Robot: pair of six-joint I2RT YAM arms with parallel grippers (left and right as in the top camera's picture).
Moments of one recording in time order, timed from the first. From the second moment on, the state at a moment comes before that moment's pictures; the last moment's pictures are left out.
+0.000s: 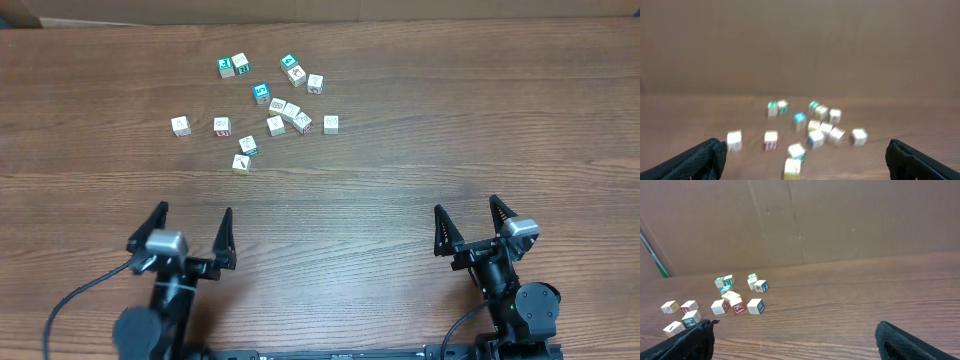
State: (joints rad) left arm 0.01 0.02 0.23 -0.18 0.16 -0.10; right arm 0.07 0.01 0.02 -0.02 -0.16 0.20
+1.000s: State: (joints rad) left arm 0.01 1.45 2.49 -1.49 0.20 -0.01; right arm 0.07 0.01 0.02 -0.02 -0.16 0.20
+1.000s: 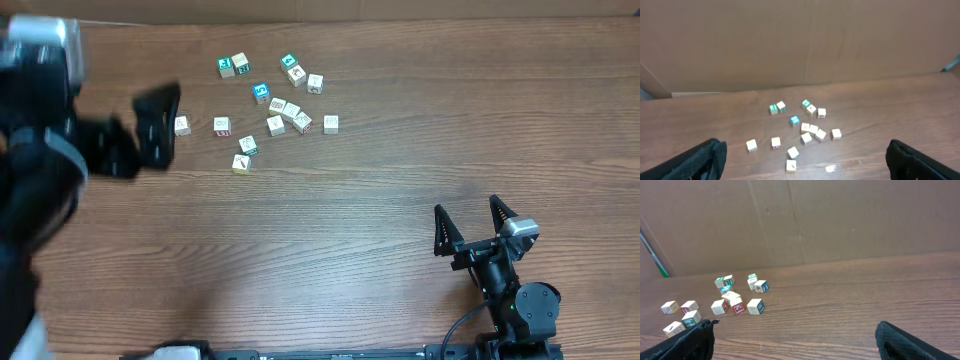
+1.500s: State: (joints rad) left arm 0.00 1.91 2.54 -1.68 0.26 -0.03; right arm 0.07 0.01 0.02 -0.02 -0.16 0.20
